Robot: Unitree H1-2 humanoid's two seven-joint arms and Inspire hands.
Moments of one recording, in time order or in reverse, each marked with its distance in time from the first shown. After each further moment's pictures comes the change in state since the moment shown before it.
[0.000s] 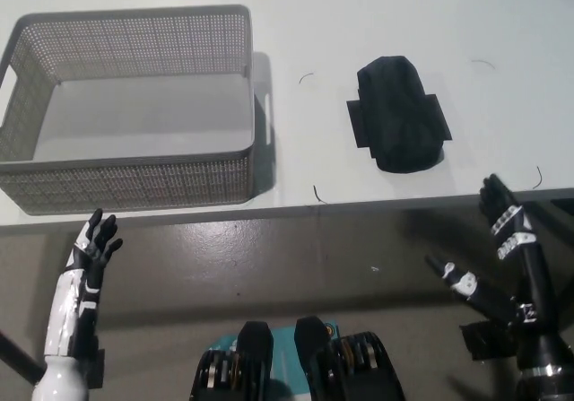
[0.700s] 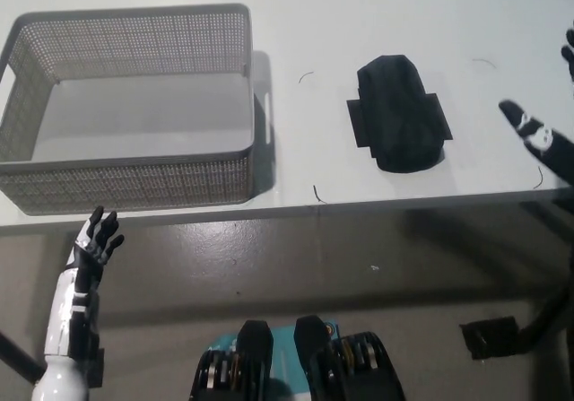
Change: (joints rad) left_arm -0.004 0.002 -0.003 -0.005 0.001 -0.021 -0.010; right_arm -0.359 -0.100 -0.141 0.050 0.022 0.072 -0.014
